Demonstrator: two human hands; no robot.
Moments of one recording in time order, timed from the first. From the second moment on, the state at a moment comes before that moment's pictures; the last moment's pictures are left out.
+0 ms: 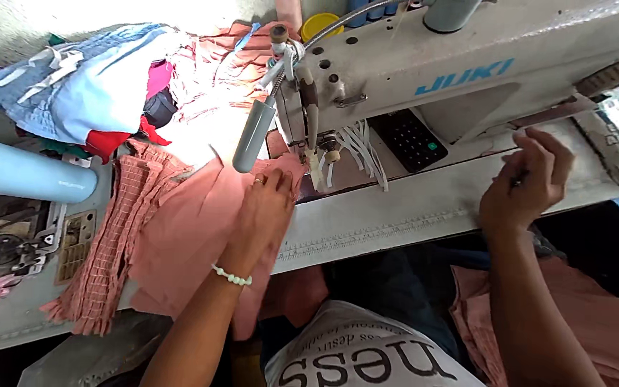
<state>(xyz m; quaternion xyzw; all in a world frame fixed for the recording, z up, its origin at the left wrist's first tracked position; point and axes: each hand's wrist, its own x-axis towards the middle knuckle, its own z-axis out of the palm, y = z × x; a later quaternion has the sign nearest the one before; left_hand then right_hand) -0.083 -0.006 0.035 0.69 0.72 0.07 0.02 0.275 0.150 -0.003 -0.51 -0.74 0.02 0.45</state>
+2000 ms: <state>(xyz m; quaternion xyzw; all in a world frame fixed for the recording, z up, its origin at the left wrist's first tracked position) -0.021 -0.061 0.008 0.48 0.74 0.45 0.12 0.103 0.024 0.027 -0.40 -0.64 0.63 0.20</state>
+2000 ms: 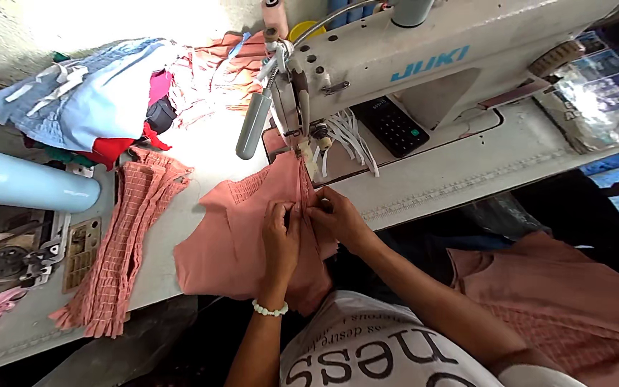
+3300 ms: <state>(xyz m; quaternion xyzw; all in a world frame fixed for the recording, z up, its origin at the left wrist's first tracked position) -0.066 -0.013 -0.005 0.69 0.67 0.27 0.04 0.098 0.044 -0.010 -0.28 -0.90 0.16 0.29</state>
